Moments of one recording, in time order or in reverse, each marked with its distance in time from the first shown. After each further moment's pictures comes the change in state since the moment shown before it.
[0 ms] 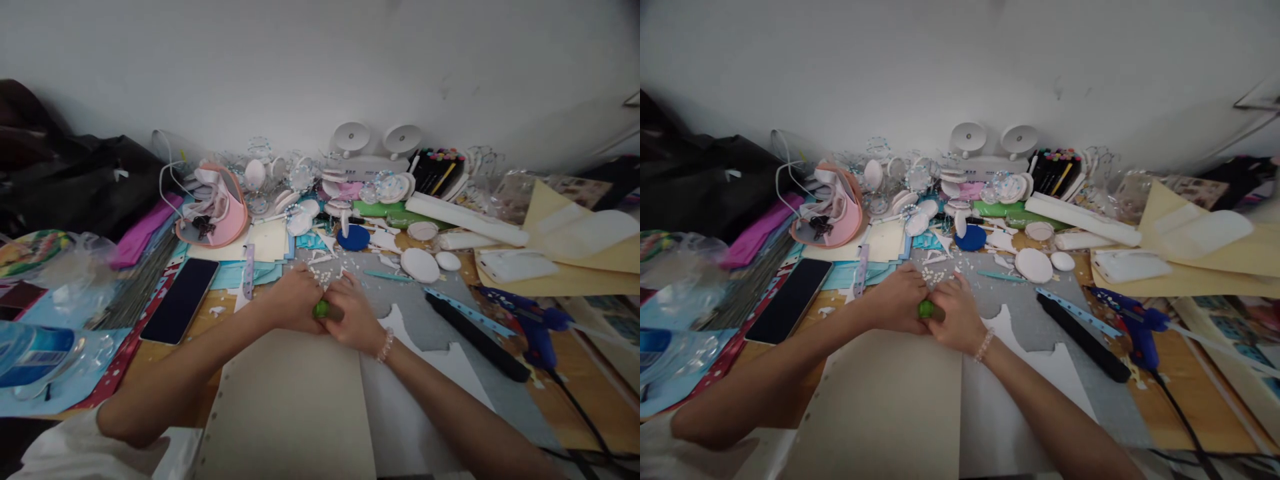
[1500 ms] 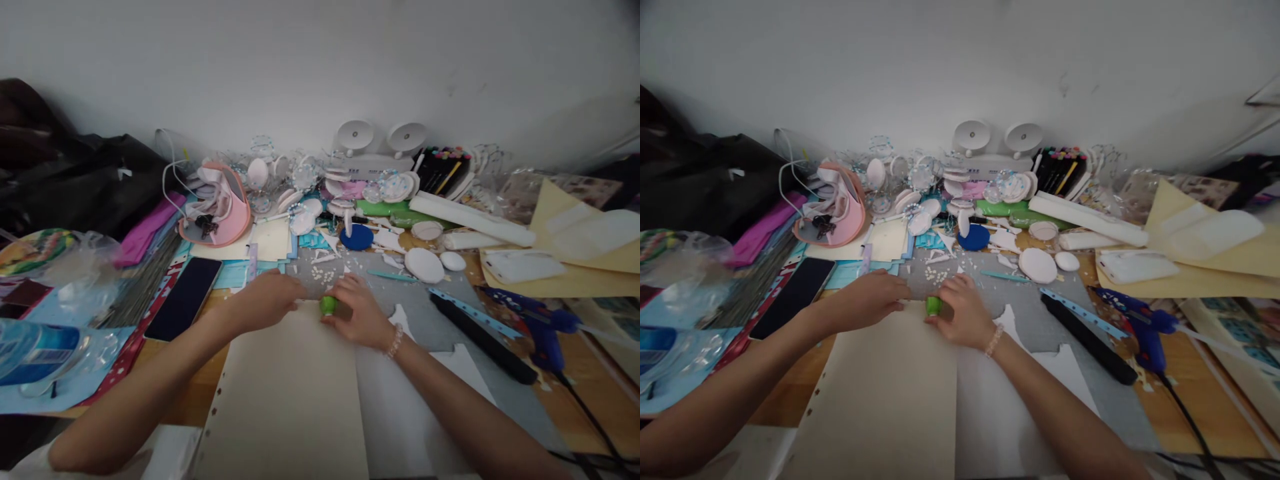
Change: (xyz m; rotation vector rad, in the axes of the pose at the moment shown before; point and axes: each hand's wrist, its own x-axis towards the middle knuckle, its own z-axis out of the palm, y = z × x) left_hand -0.039 -0.020 -0.016 -0.121 -0.186 -0.119; right_hand 0.000 0.009 -0.006 0.033 -0.004 -0.071
